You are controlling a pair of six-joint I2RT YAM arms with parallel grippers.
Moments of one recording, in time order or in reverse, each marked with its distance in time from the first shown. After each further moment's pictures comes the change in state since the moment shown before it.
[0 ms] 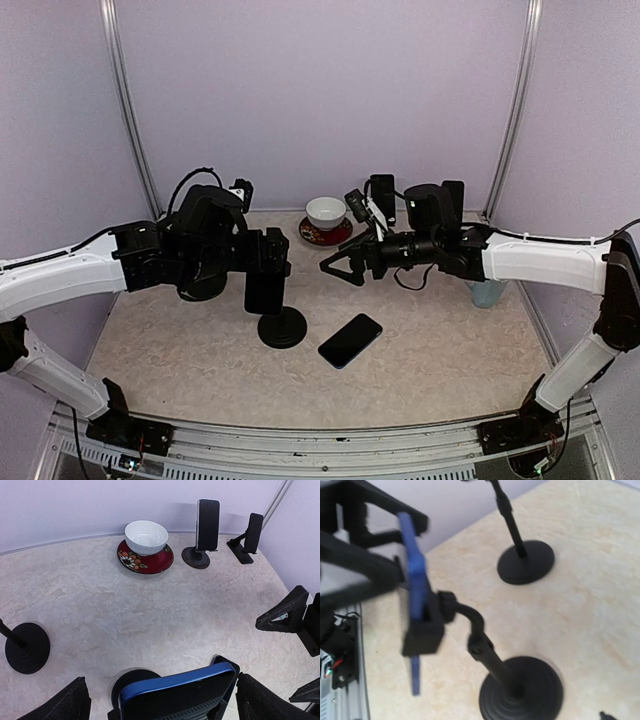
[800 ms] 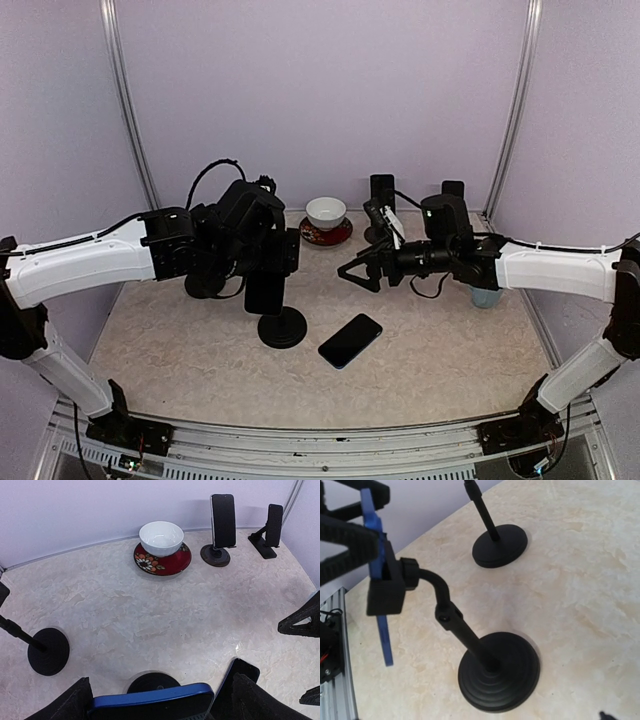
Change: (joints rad) left arm -0.081 0.159 0.196 -0.161 -0.180 0.000; right arm -0.062 -0.081 -0.131 0.015 0.014 0.004
